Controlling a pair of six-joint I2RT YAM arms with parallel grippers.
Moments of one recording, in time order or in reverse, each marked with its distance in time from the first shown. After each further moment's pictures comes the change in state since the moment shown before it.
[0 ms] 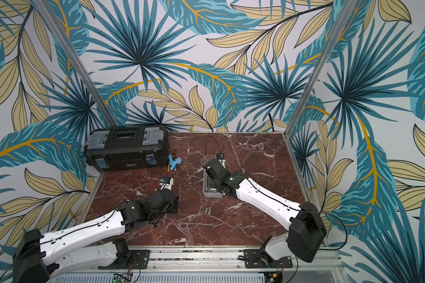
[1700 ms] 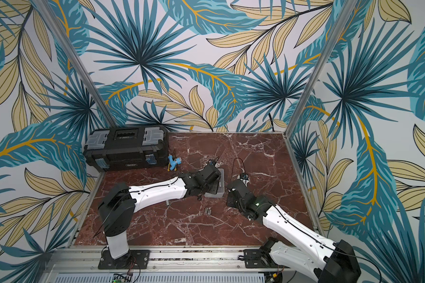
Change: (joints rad) left arm 0.001 0.832 0.710 0.015 0.148 0.125; right arm -0.035 -0.388 -0.412 0.005 -0.092 0.131
